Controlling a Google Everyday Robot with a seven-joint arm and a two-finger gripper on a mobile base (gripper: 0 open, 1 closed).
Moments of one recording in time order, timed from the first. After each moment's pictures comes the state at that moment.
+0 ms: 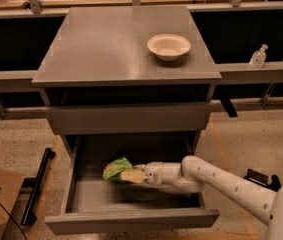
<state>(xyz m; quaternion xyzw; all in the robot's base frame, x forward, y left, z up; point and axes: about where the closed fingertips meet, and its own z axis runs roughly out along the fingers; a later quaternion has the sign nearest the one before) 0.562 0.051 0.468 -0.27 0.73 0.55 0.31</state>
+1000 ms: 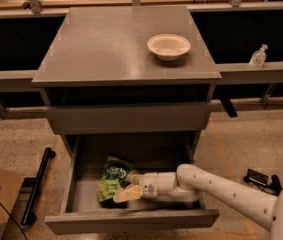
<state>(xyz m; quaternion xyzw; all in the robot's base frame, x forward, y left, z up) 0.505 0.077 0.463 -0.29 0.71 0.58 0.27</state>
